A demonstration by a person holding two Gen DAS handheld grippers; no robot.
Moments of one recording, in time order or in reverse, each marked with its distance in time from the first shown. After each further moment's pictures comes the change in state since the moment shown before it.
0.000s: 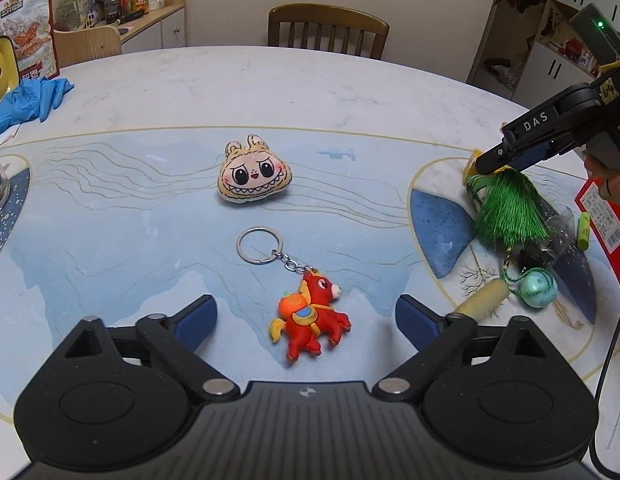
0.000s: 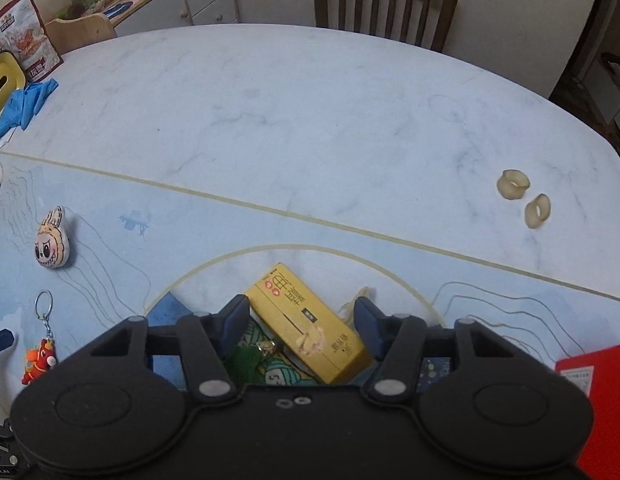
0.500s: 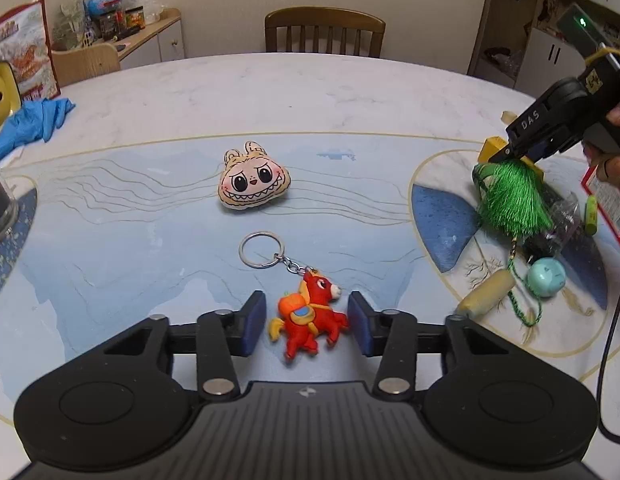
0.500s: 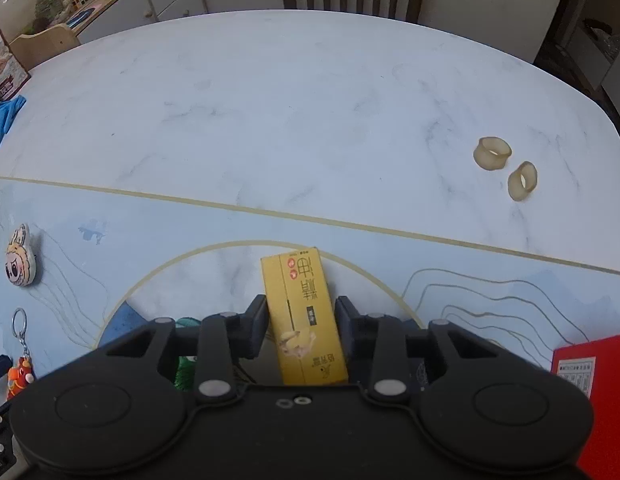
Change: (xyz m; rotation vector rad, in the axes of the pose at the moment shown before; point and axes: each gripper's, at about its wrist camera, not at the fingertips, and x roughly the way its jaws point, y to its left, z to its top) left arm -0.003 -0.010 0.000 0.077 -0.012 0.051; right arm 0.018 -0.027 0.001 0.093 0.040 -0.023
